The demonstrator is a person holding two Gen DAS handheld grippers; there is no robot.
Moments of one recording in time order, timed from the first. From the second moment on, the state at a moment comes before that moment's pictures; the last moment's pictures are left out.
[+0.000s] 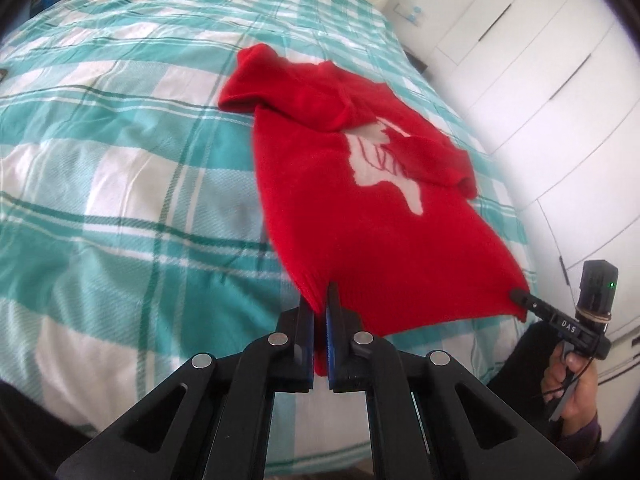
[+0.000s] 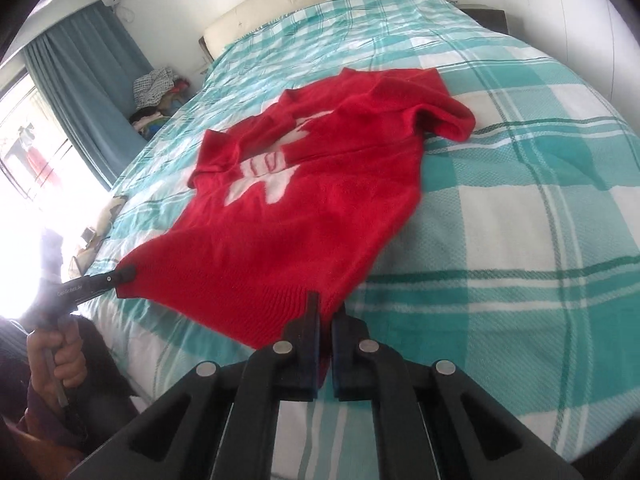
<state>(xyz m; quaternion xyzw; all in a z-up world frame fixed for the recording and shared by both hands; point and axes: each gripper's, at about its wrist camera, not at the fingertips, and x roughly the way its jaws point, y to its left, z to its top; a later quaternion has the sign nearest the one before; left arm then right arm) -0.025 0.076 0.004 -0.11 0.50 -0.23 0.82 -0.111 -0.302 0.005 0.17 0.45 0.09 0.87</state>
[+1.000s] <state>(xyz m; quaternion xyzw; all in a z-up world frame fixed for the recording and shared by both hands) -0.042 0.076 -0.061 -0.10 0.54 -0.18 0.81 -0.120 -0.288 -0.069 0.12 0.52 0.00 0.84</state>
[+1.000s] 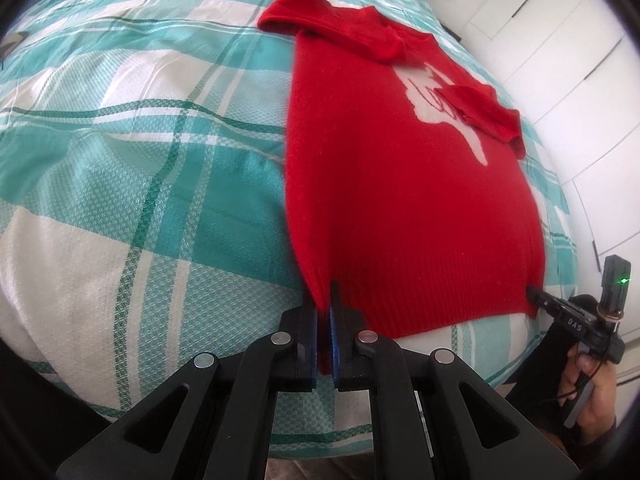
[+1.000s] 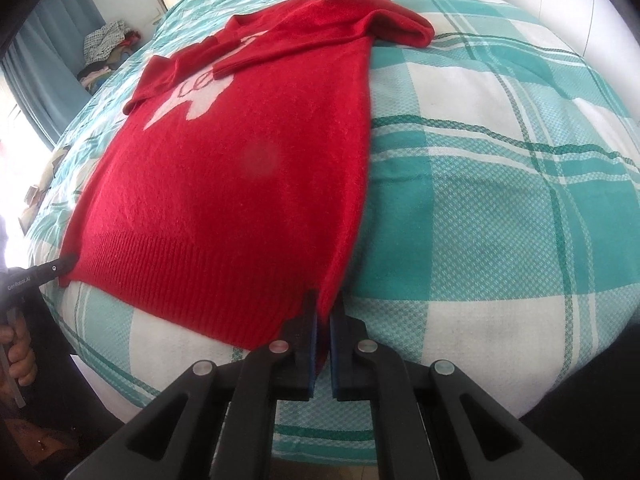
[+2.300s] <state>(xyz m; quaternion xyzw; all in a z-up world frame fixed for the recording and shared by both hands) -0.007 0.066 0.026 -0.10 0.36 -0.11 0.92 -0.158 -0.317 -0.007 0.08 0.44 -0.09 0.89</state>
